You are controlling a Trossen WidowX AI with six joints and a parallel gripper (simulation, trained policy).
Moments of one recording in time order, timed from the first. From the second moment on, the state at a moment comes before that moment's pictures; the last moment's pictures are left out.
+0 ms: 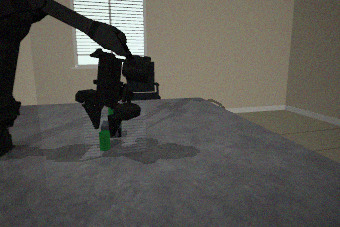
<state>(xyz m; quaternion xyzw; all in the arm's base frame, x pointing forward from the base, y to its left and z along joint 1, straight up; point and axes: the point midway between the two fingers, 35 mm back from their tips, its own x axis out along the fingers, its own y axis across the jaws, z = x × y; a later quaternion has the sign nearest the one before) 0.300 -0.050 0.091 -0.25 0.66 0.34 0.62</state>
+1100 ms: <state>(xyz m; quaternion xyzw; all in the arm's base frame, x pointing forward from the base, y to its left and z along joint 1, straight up) 0.304 -0.041 0.096 -0.33 0.64 0.36 0.59</state>
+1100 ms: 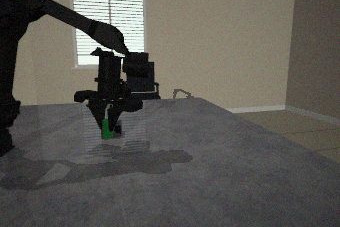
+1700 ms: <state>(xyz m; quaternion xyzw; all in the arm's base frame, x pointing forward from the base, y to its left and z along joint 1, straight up) 0.310 0.003 0.153 -0.37 0.61 0.37 0.60</state>
